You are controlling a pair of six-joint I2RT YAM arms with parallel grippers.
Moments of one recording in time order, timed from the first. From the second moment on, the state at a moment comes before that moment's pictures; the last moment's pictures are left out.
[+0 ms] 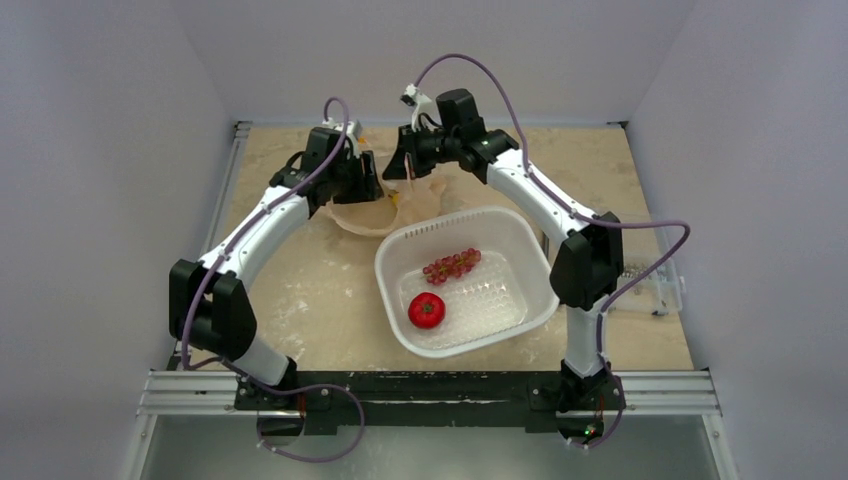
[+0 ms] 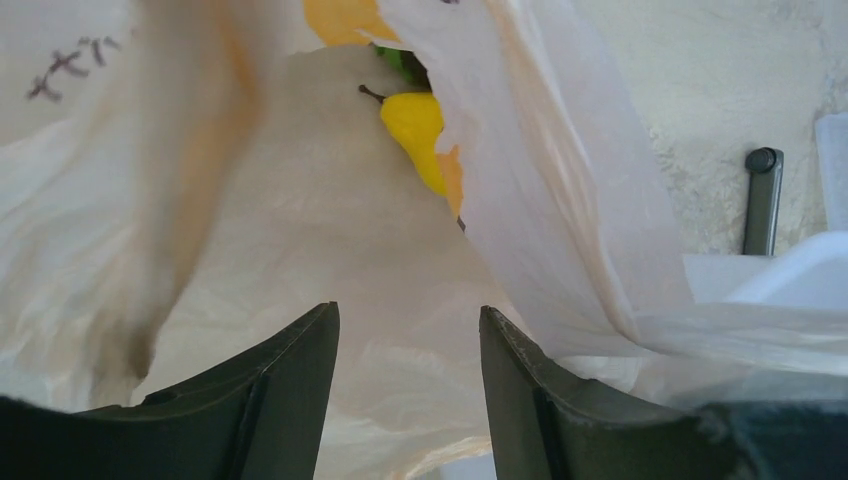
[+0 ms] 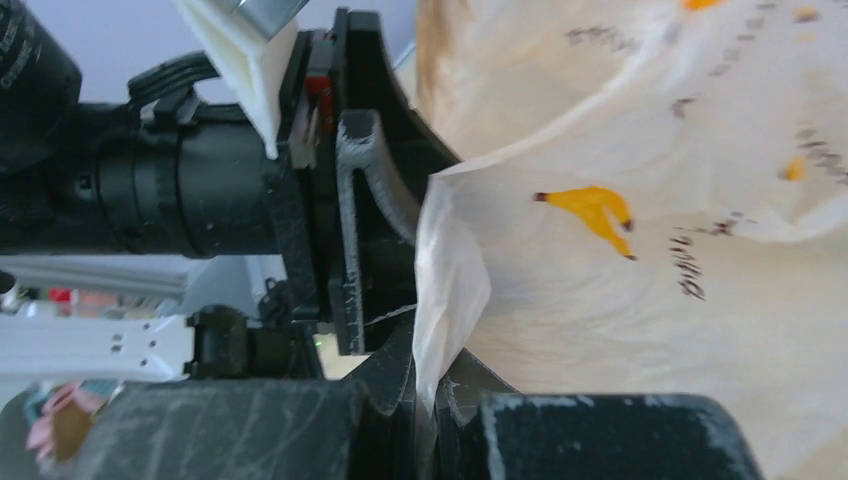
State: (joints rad) left arm -0.32 1.54 1.32 -0.50 0.11 -0.39; right arm 0.59 2.00 1.93 -0.43 -0.66 0.34
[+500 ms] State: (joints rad) left arm -0.30 1.46 1.17 -0.44 0.15 -0.44; right arm 0.62 1.87 1.74 -0.39 -0.73 0.34
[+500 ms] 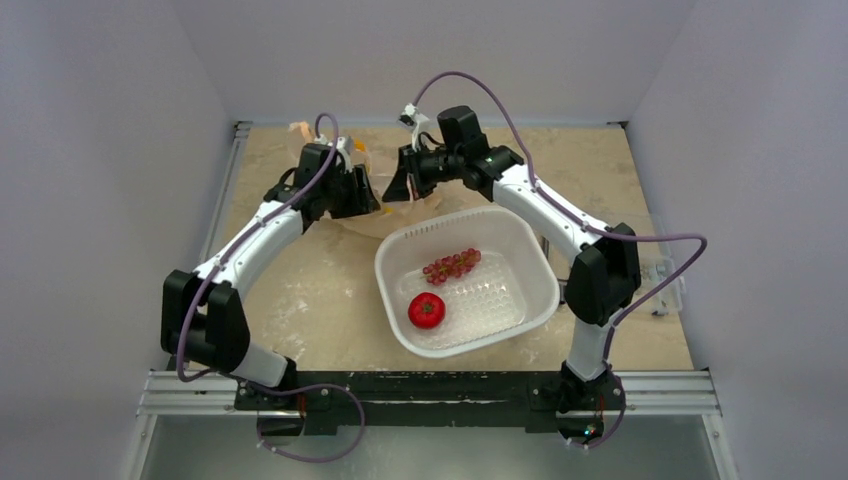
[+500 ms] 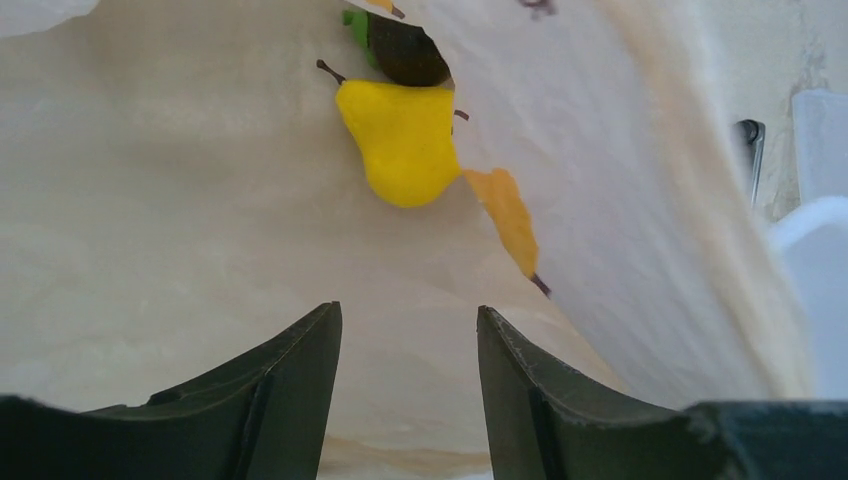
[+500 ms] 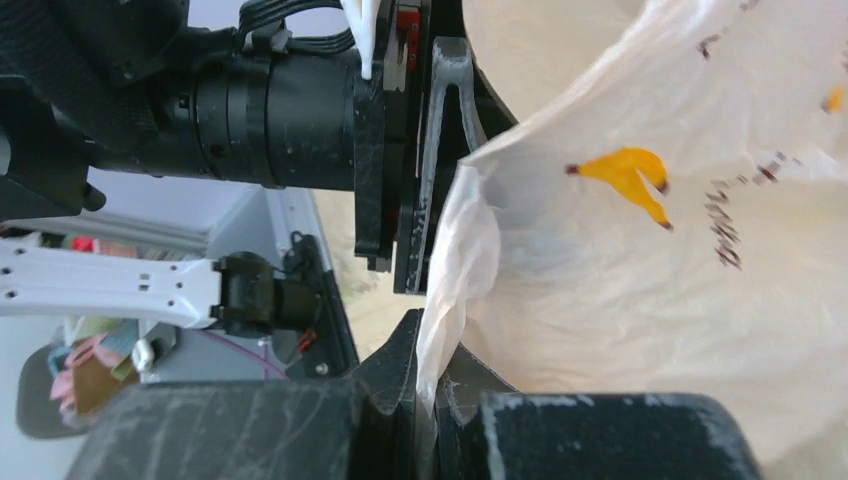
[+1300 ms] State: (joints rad) left arm -0.46 1.93 1.33 -0.25 0.21 -0.46; right arm 0.57 1.85 1.75 -0.55 -0.49 0.28
